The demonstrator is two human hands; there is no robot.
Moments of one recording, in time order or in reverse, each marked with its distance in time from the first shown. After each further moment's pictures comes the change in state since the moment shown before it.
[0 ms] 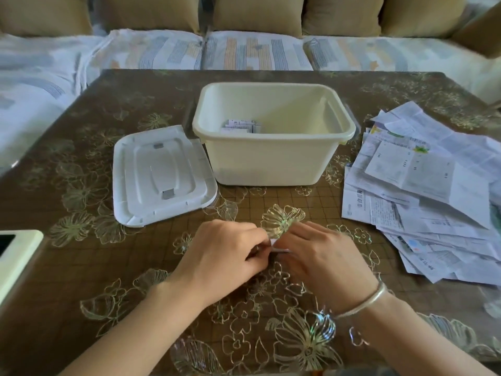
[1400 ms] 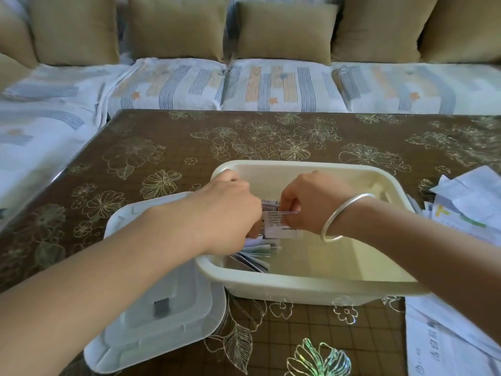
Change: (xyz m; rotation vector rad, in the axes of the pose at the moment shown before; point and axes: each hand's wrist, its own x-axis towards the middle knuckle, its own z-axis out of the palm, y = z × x) left_hand 0.189 -0.101 -0.081 0.537 -0.586 -0.137; right_hand 0.251 0.086 -0.038 -0.064 -0.390 0.161
